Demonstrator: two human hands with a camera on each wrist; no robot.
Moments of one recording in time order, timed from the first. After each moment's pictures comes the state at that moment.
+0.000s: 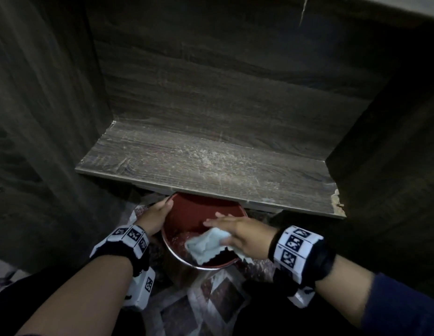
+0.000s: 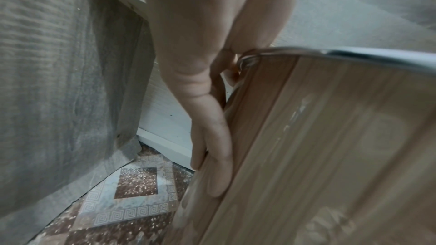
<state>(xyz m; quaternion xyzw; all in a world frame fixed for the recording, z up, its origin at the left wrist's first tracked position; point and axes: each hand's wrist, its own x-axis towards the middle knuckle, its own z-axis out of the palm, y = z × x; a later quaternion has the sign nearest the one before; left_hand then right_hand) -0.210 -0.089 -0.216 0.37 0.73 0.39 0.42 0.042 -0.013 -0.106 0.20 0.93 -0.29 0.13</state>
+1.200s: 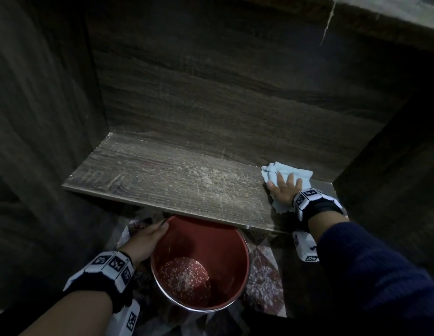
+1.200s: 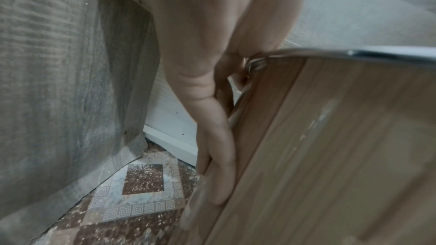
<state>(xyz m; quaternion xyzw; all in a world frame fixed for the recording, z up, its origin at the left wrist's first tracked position) -0.211 -0.083 -0.217 0.35 0.72 0.40 0.44 0.040 0.174 -0.120 0.52 0.81 0.04 0.27</state>
